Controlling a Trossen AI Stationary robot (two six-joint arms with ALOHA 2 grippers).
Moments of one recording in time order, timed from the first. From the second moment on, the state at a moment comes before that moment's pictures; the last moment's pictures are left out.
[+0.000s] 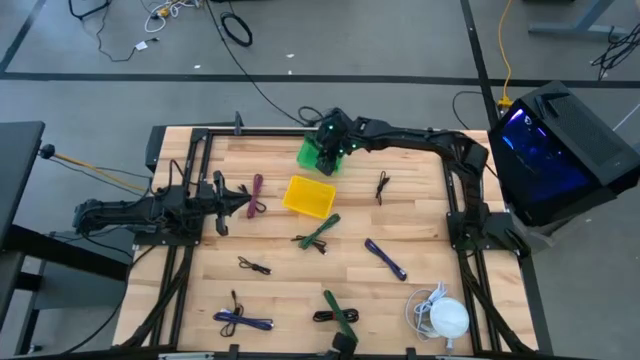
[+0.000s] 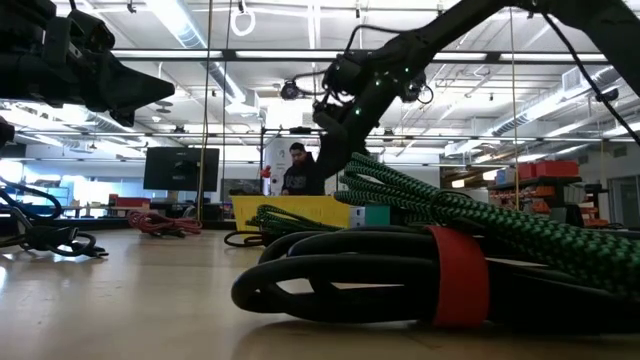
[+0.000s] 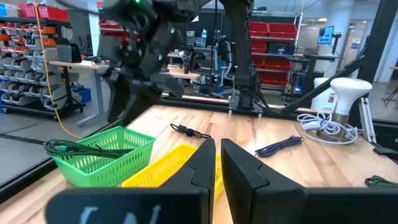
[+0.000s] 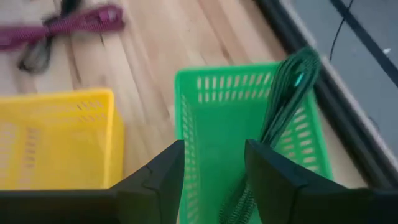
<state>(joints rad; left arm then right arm) 0.02 0.01 0.01 0.04 -0.20 -0.06 -0.46 2.00 1.56 -0.44 -0.09 -0.04</state>
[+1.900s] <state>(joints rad) 0.02 0.01 0.01 0.04 -0.21 -0.06 -0.38 2.00 1.41 -0.45 0.01 0.05</state>
